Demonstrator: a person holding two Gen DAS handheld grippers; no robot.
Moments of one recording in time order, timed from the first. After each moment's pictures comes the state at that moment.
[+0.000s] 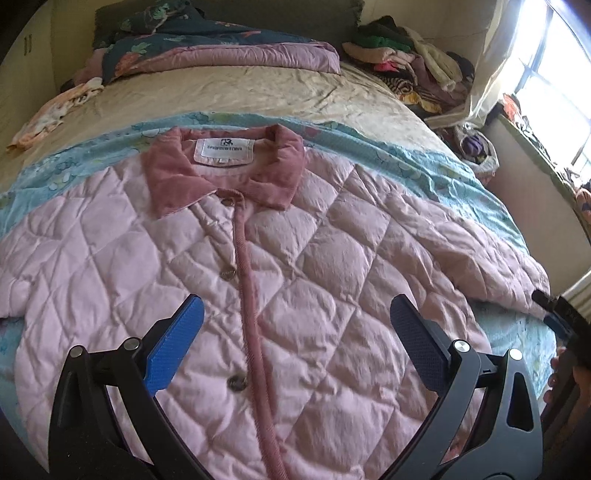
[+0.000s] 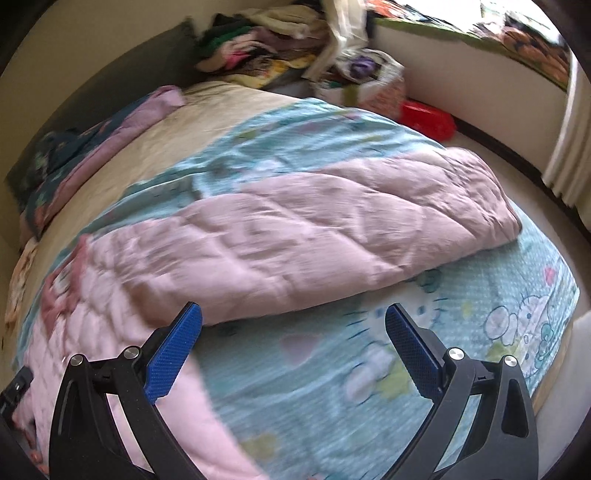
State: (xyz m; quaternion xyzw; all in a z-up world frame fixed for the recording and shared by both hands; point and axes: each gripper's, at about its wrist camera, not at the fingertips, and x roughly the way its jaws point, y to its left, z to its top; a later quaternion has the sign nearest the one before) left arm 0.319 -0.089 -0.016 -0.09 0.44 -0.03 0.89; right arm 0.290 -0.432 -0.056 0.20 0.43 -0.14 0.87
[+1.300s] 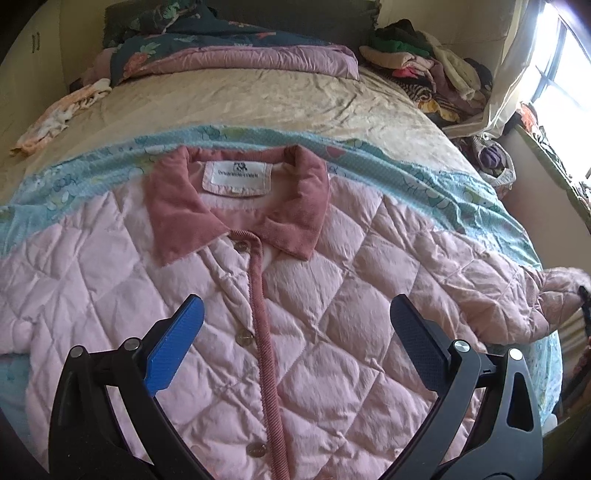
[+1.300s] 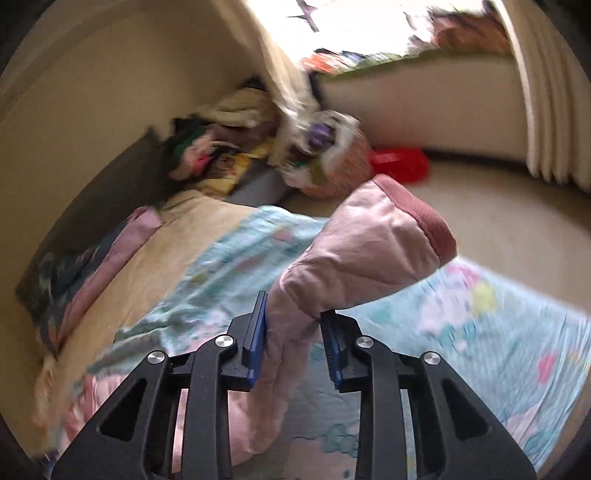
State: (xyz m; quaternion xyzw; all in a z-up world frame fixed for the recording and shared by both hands) left arm 0.371 -0.070 -0.007 -0.08 0.44 -0.01 0.89; right arm 0.286 -0.562 -0.020 0.28 0.25 -0.18 0.91
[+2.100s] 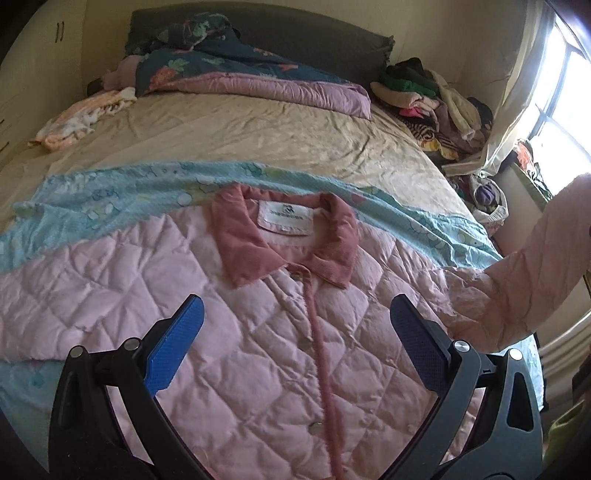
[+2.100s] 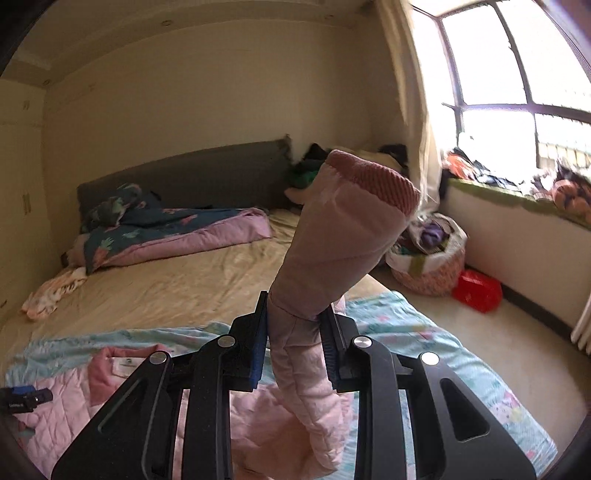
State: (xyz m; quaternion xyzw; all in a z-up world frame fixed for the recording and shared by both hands) left arm 0.333 0.008 0.045 -0.12 0.40 0.00 0.91; right arm 0.304 -0.366 0.134 0.06 0.17 -0.03 0.98
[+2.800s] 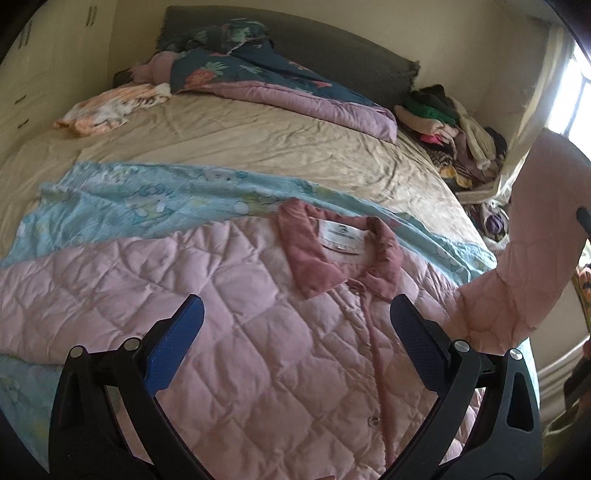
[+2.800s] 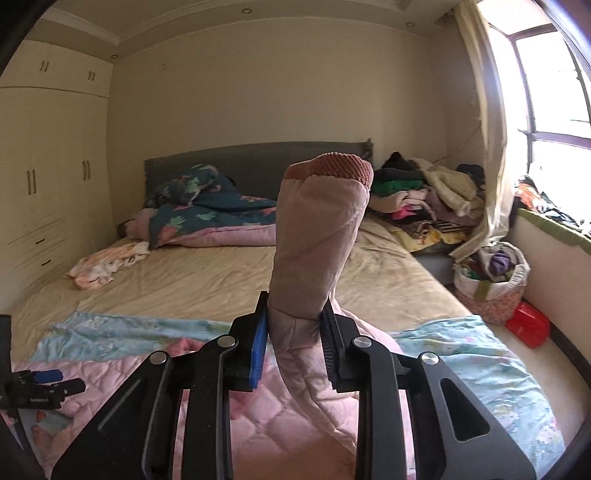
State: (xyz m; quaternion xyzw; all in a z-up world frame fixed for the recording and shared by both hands) left arm 0.305 0.102 0.048 -0.17 0.38 0.03 0.91; right arm 0.325 -0.210 0.158 0.01 0.17 0.10 0.98
